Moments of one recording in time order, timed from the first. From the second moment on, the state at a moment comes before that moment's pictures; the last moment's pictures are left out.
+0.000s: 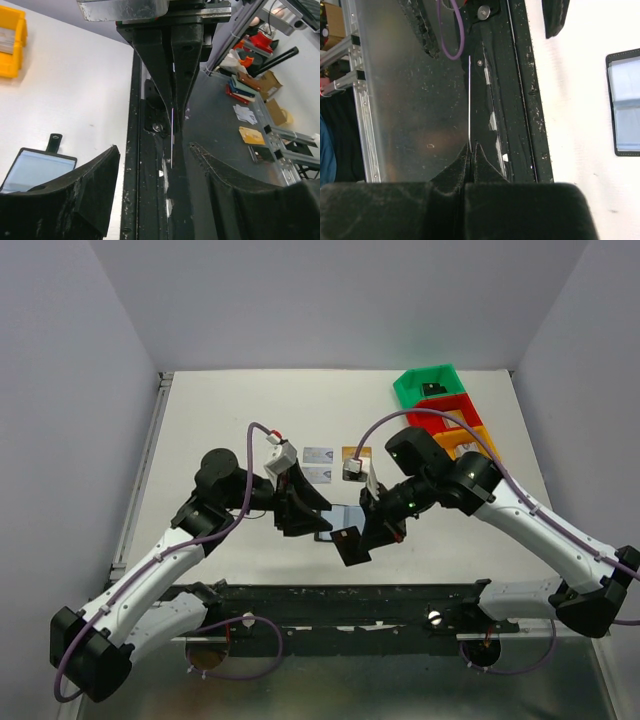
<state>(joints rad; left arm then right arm) -0.58 0.90 0.73 0.19 1.05 -0.41 0.85 1.24 1.34 -1.03 -0.74 -0.09</state>
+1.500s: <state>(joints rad) -0.50 0.73 0.32 0.92 0.62 -0.90 0.80 0.83 0.78 -0.09 -0.37 0.45</state>
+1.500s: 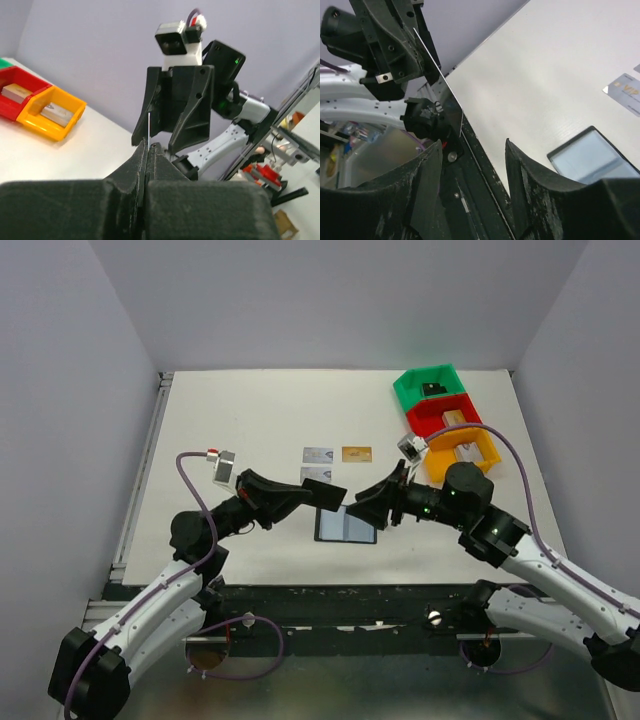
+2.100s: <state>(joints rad) -0.50 0.78 0.28 1.17 0.54 -1.07 0.80 0.99 0.75 0.29 -0.51 0.65</state>
